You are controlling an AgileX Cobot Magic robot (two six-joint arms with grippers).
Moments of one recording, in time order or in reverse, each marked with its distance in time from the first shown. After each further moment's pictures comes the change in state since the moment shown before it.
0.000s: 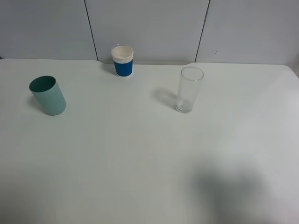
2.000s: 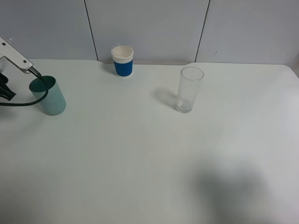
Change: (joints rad) left arm -0.335 0.356 0.026 1.130 0.436 -0.735; right arm 0.000 0.000 0.000 0.000 0.000 0.000
